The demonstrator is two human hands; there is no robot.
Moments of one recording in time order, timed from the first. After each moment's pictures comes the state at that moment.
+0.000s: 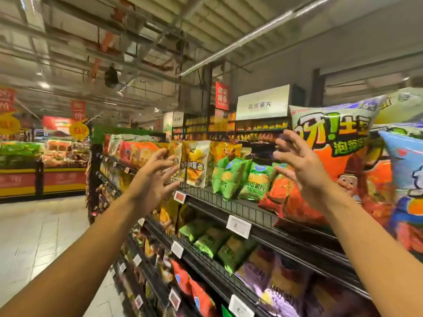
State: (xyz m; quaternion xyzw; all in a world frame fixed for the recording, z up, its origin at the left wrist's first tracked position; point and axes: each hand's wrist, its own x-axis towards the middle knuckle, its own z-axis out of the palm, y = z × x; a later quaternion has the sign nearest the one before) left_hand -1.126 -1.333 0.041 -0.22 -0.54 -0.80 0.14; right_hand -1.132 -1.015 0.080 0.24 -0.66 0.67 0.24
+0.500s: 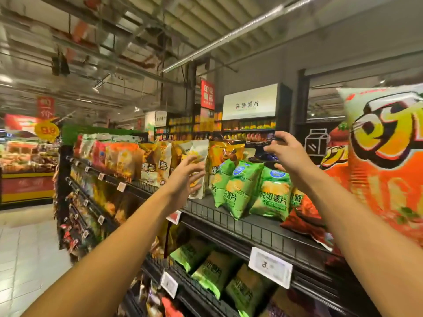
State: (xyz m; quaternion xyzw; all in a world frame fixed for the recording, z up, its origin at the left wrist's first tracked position) left_hand -1.353 -1.316 0.045 -0.22 -0.60 -0.77 0.07; right_hand -1.331 -1.066 0.103 0.11 -0.73 0.60 0.31
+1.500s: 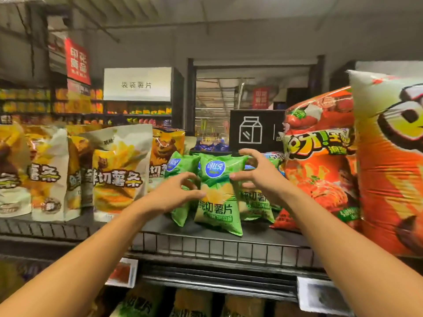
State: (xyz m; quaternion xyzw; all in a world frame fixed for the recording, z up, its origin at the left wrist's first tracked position) left_hand -1.579 -1.284 0.020 -0.47 -0.75 -0.47 -0.03; right_hand -1.441 -1.089 0.047 -0.08 -0.77 0.53 0.35
